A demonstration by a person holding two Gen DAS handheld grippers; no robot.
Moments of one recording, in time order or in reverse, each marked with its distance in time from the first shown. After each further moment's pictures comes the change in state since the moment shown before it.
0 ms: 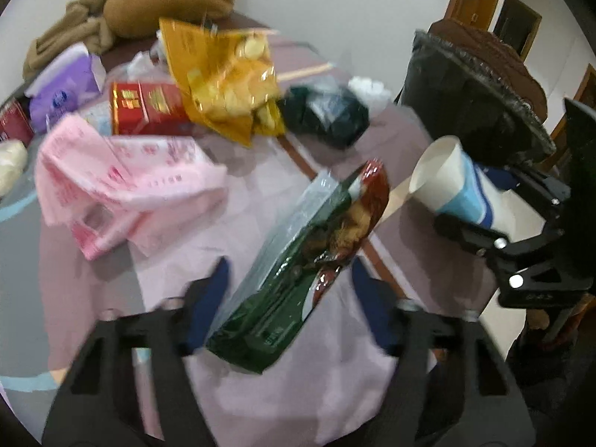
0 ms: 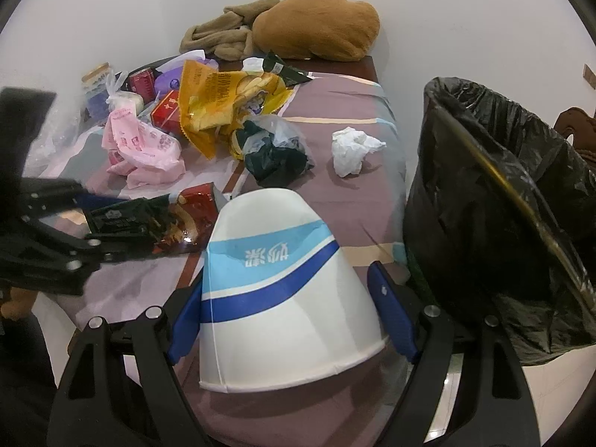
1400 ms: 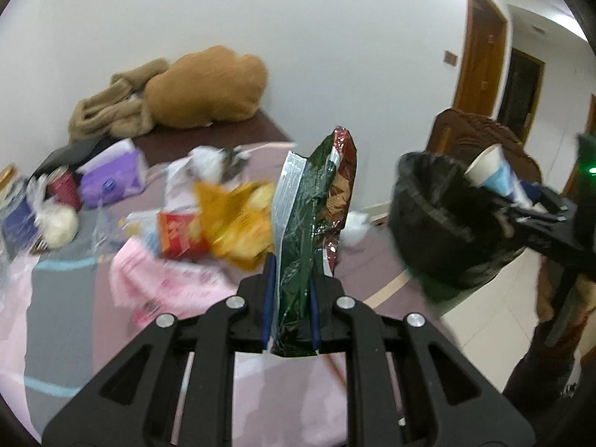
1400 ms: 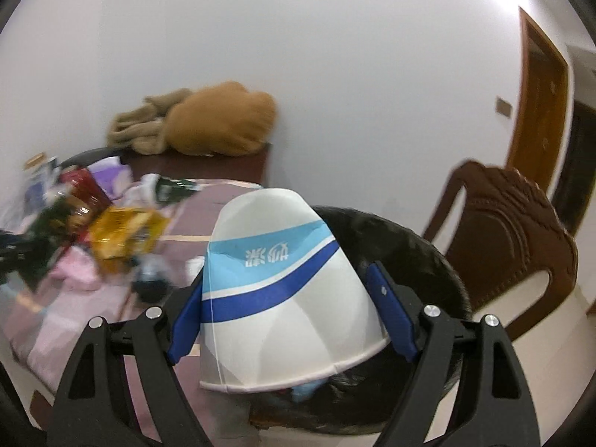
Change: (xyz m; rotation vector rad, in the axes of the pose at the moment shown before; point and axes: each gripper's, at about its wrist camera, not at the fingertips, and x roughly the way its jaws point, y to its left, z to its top) left arm -0.099 -0.045 0.045 -0.034 -0.368 0.097; right arm -0.097 -0.110 0.046 0.107 -0.284 -0.293
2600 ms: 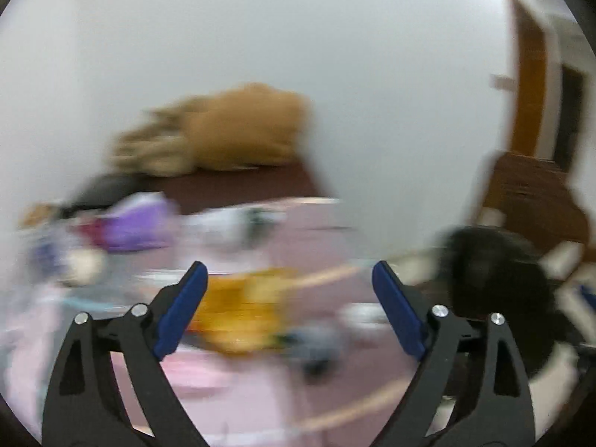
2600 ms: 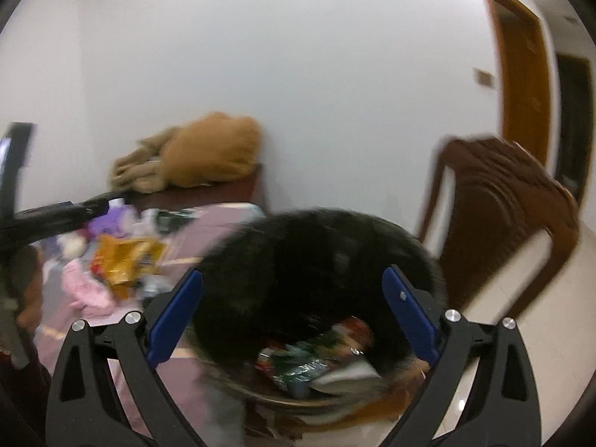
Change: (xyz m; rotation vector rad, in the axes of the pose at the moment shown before) left arm 0.046 -0.042 0.066 -0.076 -0.105 0.351; right arm -0.038 -0.030 -0.011 0.109 -0.116 0.124
